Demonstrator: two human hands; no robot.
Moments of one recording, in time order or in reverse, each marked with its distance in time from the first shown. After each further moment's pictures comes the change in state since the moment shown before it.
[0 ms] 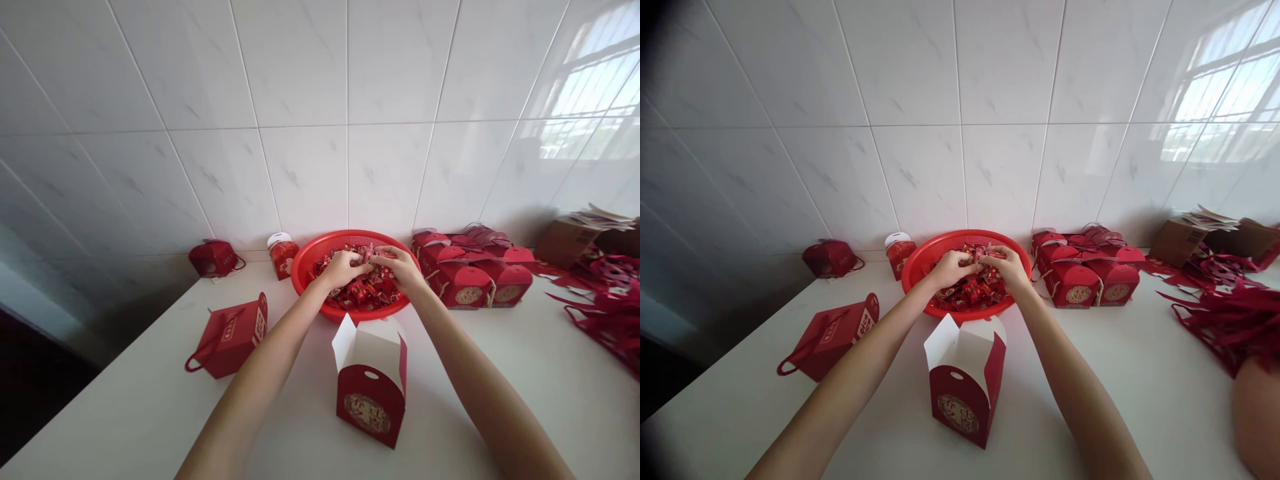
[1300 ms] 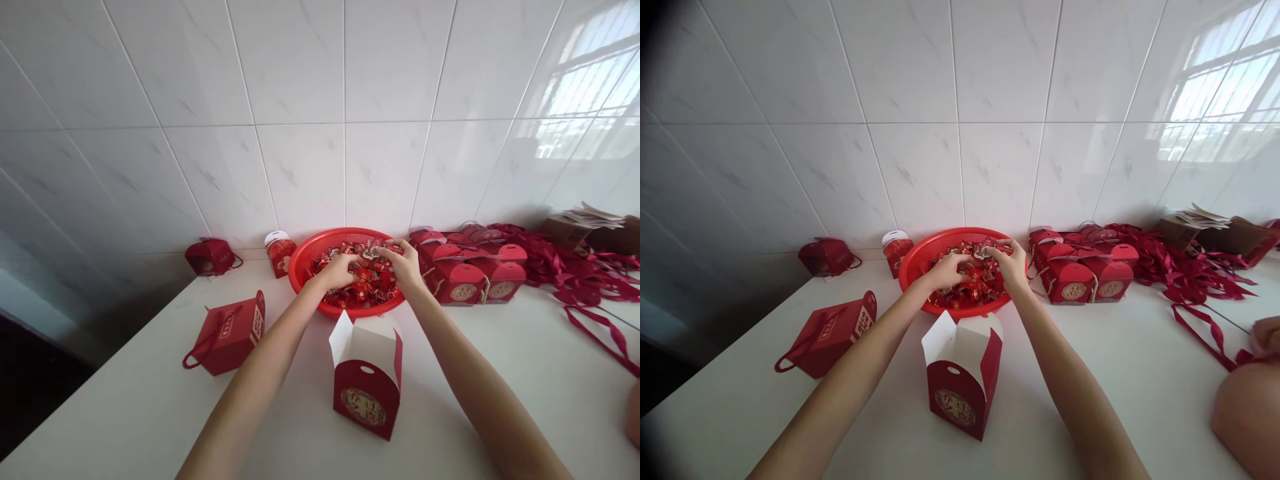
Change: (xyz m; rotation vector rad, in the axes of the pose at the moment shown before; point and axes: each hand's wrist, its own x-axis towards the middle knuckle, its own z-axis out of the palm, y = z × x) left_hand -0.004 0.003 -0.003 0.151 -0.136 -0.098; right_hand 0.002 0.002 -0.001 -0.063 0.262 -0.202
